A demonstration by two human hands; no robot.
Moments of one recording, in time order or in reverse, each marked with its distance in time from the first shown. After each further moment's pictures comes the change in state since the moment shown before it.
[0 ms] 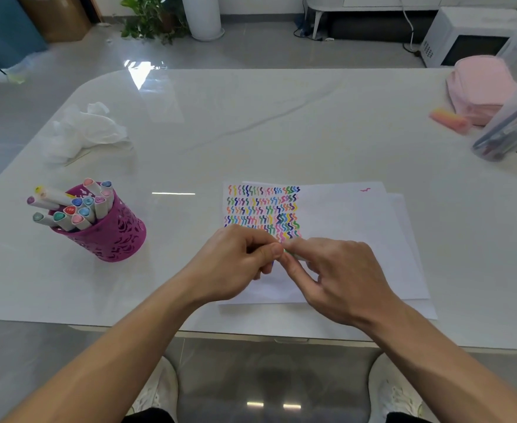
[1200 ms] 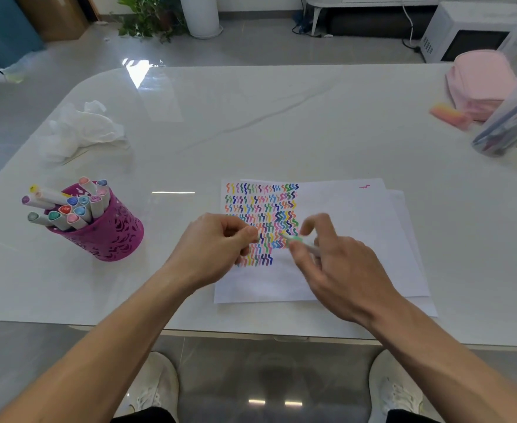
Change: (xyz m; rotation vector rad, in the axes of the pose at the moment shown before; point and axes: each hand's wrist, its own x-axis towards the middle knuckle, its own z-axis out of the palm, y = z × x) left_hand 0.004 -0.005 -0.011 -0.118 0.234 -0.231; right_hand -0.001 0.004 -0.004 0.124 -0.133 0.230
